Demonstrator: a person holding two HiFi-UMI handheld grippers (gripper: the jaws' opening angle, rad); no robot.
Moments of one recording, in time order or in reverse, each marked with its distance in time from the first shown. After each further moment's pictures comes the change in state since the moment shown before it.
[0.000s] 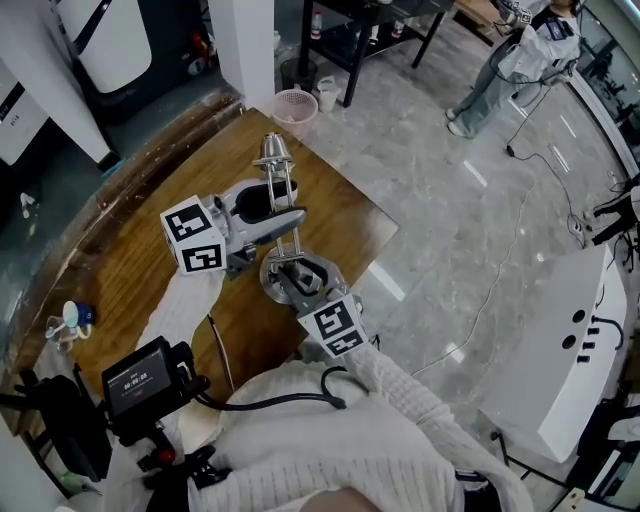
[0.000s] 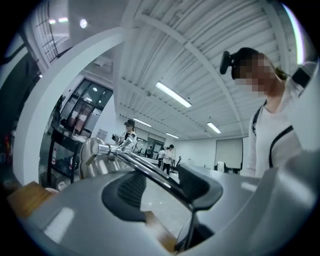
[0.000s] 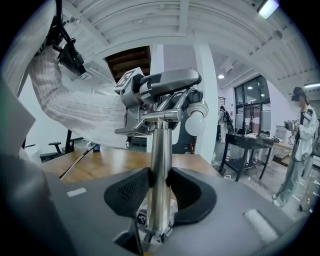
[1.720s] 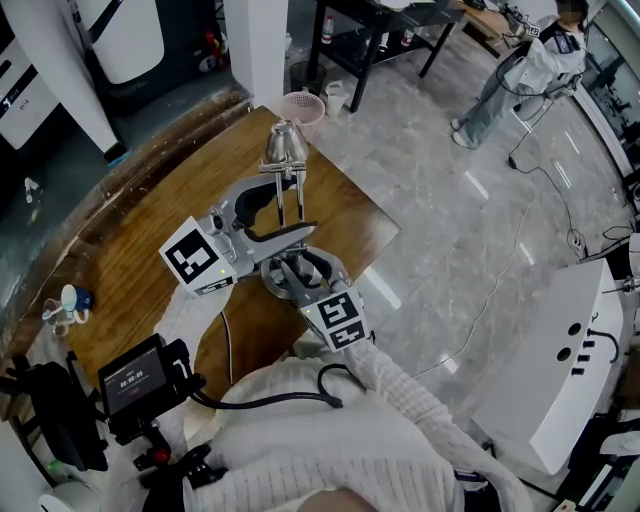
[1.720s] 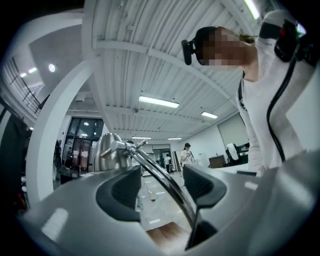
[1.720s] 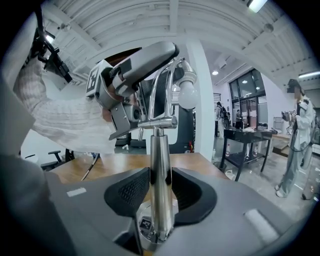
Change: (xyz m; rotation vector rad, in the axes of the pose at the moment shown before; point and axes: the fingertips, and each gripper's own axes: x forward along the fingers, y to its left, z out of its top) left arm -0.015 -0.056 0.029 0.379 -0.111 0.090; right arm -0.009 0.004 0.008 0.075 -0.008 0.002
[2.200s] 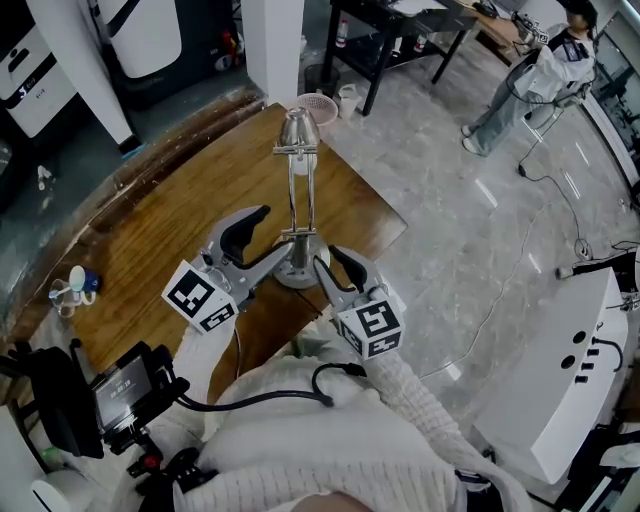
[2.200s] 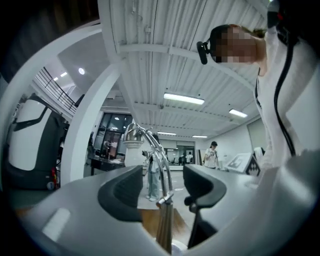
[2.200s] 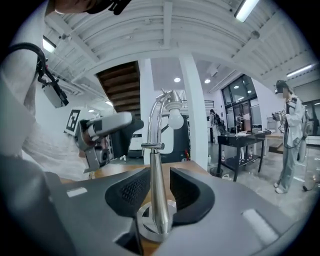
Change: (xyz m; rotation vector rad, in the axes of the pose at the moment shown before) left arm -0.066 -0.025 -0.031 -0.134 0.054 0.325; right arm -0.062 -0.014 0.017 0.053 -0.109 -0.035
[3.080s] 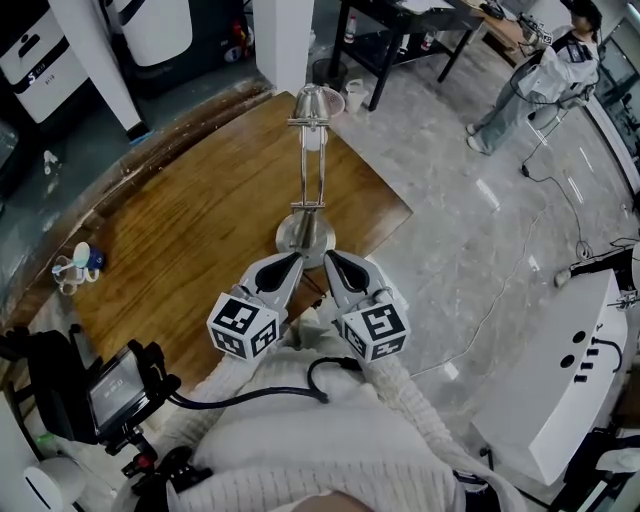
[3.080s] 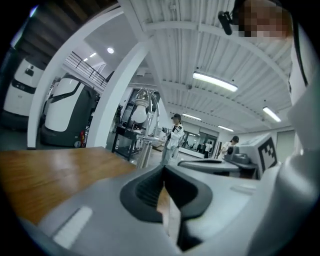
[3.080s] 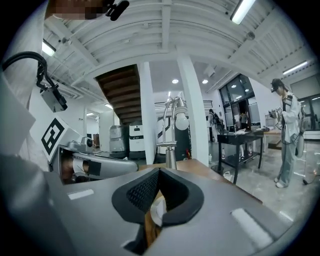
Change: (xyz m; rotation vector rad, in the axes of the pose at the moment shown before) left arm -0.036 -0.062 -0.092 -0.248 0.270 0.270; right arm -0.031 0.033 -0.006 0.029 -0.012 -0.003
